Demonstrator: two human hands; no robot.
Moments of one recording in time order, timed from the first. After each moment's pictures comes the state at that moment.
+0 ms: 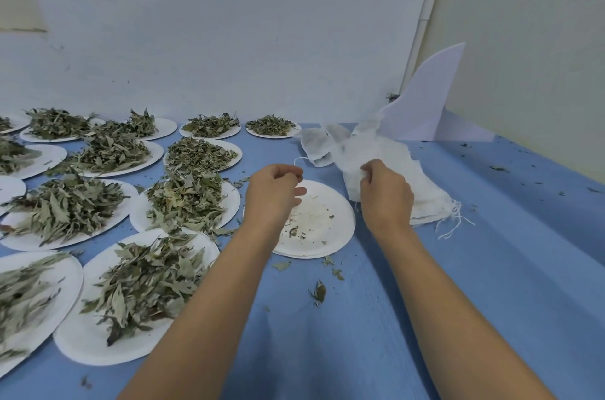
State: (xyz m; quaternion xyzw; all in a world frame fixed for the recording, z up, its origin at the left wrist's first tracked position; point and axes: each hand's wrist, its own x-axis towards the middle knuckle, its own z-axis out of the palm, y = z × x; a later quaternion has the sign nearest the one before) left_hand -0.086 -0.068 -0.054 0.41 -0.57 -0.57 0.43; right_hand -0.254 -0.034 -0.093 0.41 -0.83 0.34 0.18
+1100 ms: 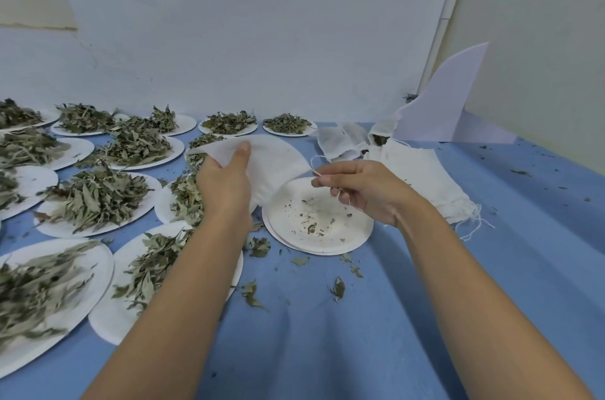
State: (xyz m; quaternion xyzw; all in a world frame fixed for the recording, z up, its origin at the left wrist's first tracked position) left_hand -0.038 -0.093 -0.050 0.41 -0.36 -0.56 0.62; right_hand -0.216 -0.033 -0.047 0.43 -0.54 0.54 -0.49
